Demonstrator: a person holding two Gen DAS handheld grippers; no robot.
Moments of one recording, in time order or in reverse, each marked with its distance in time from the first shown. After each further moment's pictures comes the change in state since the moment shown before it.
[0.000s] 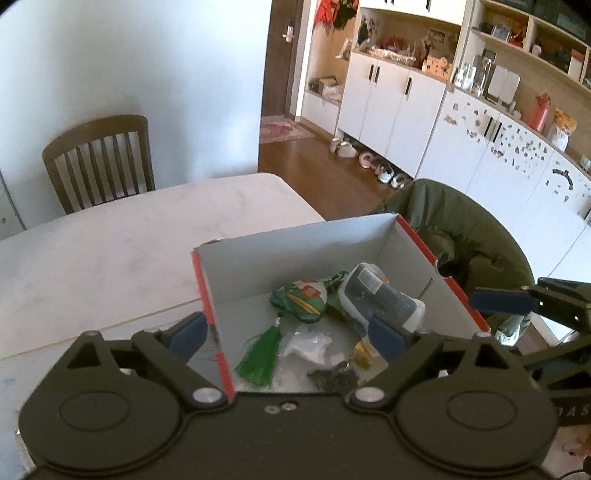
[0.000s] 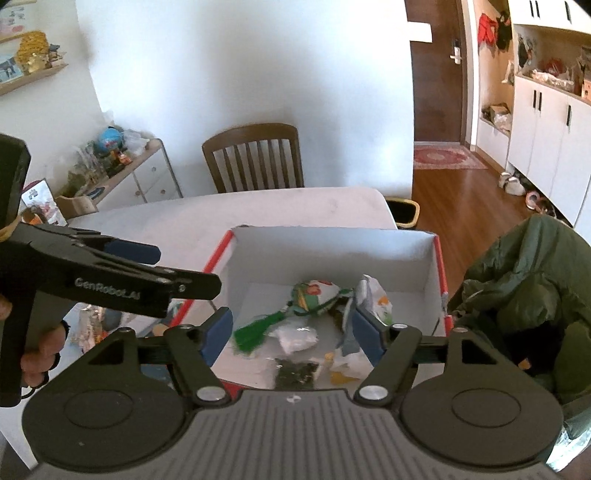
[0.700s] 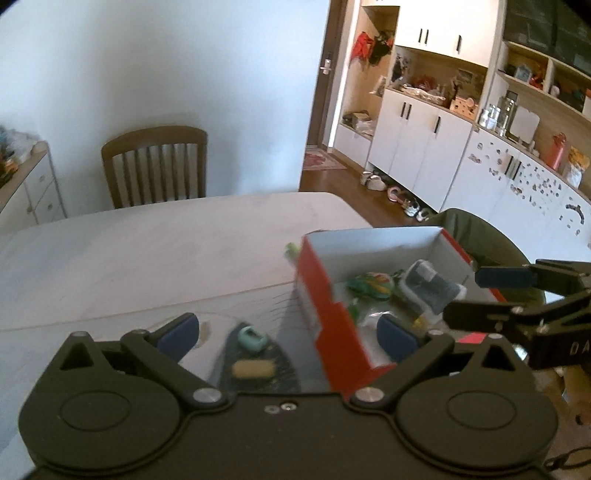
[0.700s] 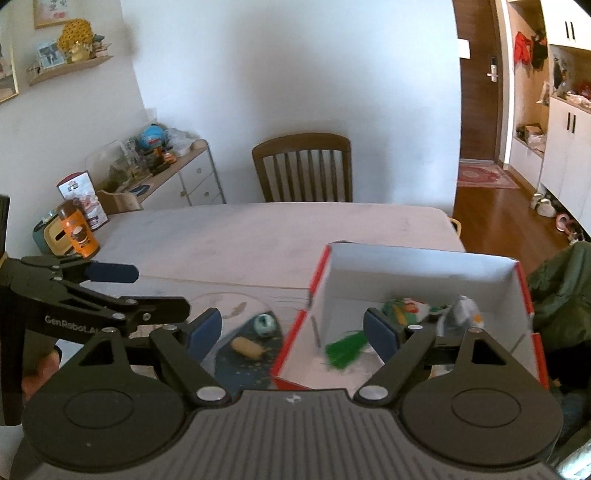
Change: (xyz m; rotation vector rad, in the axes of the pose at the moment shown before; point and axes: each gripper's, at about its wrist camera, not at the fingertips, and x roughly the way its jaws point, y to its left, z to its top) left arm -0.082 0.101 -0.060 -0.090 -0.105 0.059; right arm 0.000 0.105 0.009 -0.057 -0.025 0.081
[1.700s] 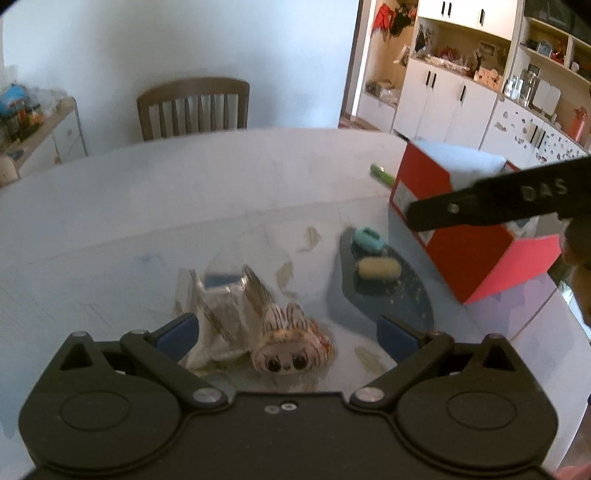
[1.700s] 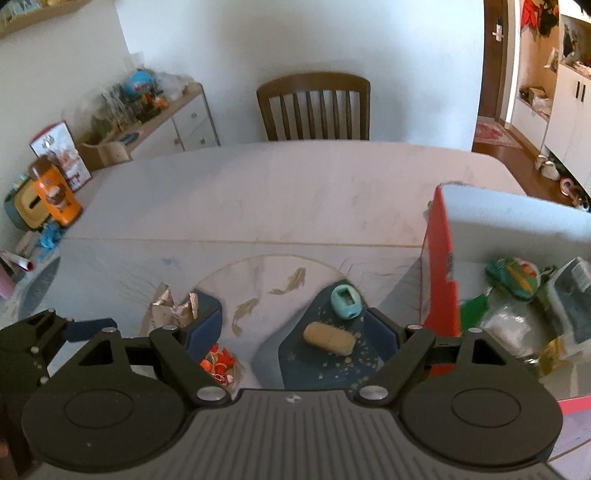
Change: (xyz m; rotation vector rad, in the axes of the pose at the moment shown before) left arm 0.033 0.122 -0.096 0.010 0.093 0.040; right arm 0.138 0.110 -0.017 0.026 0.172 -0.071
